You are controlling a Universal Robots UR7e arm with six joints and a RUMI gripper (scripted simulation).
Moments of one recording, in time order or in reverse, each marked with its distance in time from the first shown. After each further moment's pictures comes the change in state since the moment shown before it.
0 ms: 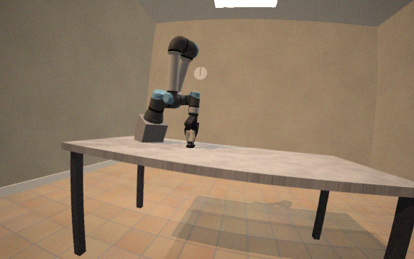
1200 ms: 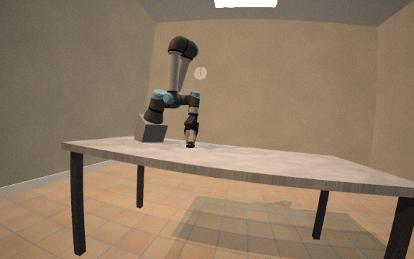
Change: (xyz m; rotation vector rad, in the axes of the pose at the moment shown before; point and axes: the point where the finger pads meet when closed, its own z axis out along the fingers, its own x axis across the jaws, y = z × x) arm 0.000 0.000 0.000 0.000 0.000 0.000
